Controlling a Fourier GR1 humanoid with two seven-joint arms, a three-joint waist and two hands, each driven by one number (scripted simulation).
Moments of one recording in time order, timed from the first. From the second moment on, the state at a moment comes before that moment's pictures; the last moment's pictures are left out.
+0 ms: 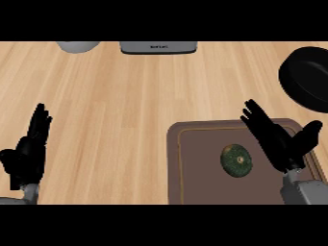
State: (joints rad) left arm -0.01 0.40 -0.18 -1.45 0.23 0.42 -0.09; right arm -0.12 -0.28 0.13 -1.38 -0.41 0.09 0.11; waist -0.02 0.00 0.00
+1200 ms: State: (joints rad) left arm -0.26 0.39 -0.09 -1.51 0.35 0.27 -0.04; right arm -0.15 -0.84 -0.05 -1.48 0.14 0.40 -0.70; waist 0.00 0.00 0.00
